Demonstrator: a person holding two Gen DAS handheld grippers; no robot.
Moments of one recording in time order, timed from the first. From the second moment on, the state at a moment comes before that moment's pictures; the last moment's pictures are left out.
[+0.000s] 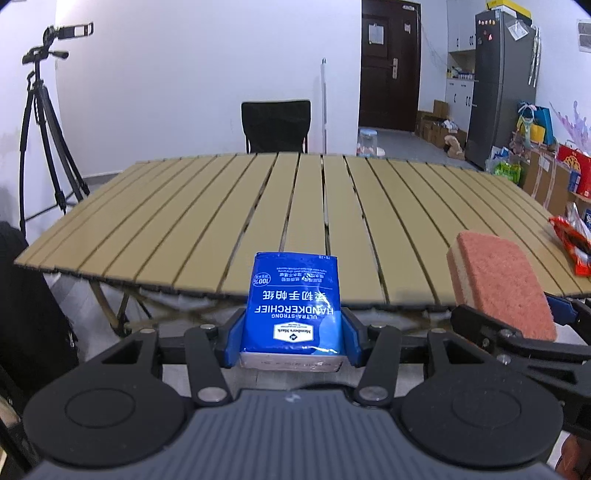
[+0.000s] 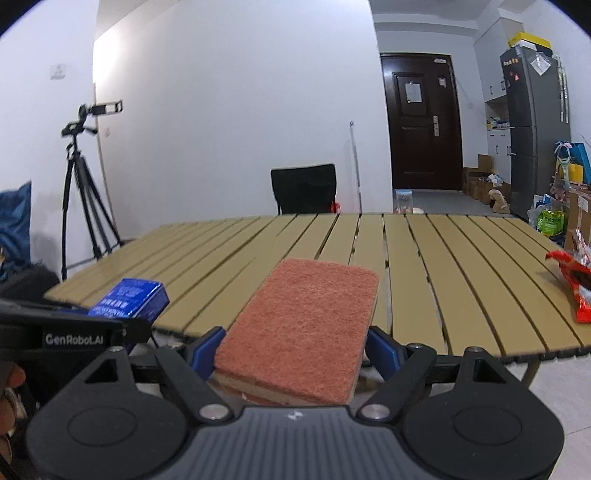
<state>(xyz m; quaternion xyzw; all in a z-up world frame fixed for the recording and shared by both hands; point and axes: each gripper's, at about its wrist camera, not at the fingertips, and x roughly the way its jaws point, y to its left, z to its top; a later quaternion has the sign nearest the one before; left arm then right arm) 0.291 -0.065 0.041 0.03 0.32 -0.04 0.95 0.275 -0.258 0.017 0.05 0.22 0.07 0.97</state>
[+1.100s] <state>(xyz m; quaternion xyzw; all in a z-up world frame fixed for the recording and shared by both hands) 0.225 -0.028 -0.114 0.03 0.46 -0.05 0.89 0.218 -0.217 -0.120 -0.02 0.43 0.08 0.90</state>
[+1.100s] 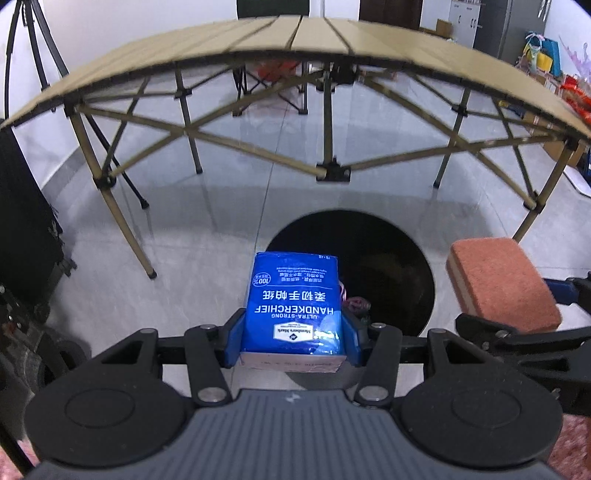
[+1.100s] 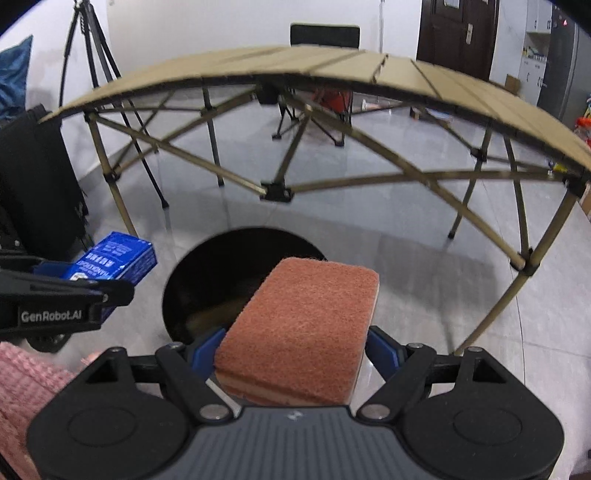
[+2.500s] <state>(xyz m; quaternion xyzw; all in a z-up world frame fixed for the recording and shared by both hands) 0.276 -0.003 -0.176 0.00 0.58 0.01 0.82 0.244 -0.240 -0.193 0.00 0.54 0.04 0.84</state>
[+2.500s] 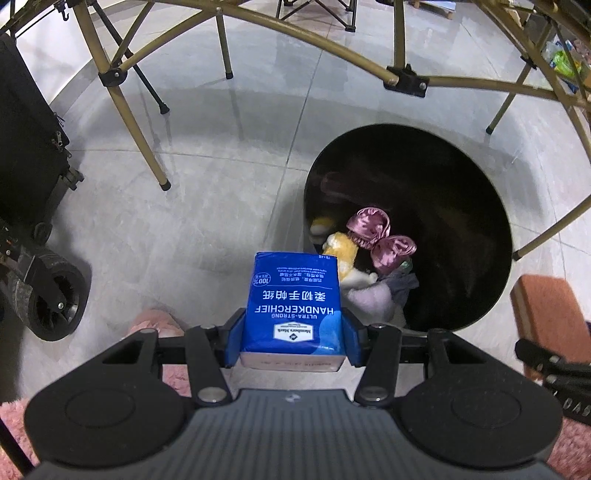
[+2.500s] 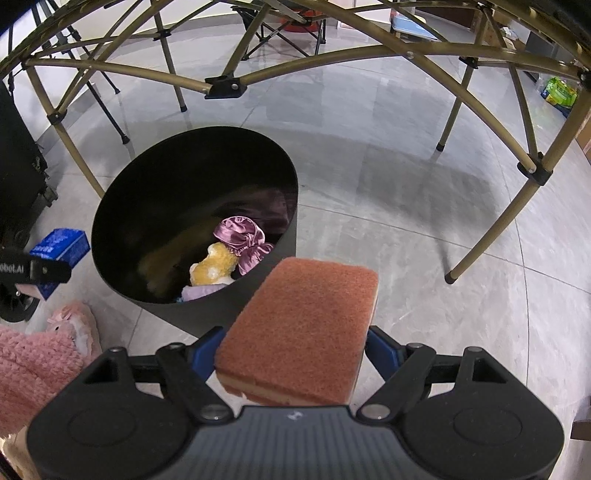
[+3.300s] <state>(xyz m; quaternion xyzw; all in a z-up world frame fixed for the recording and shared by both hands) 0.303 -0.082 -0.161 0.00 0.56 -0.02 0.83 0.240 -0.268 -0.194 0.02 0.54 0.01 0.84</state>
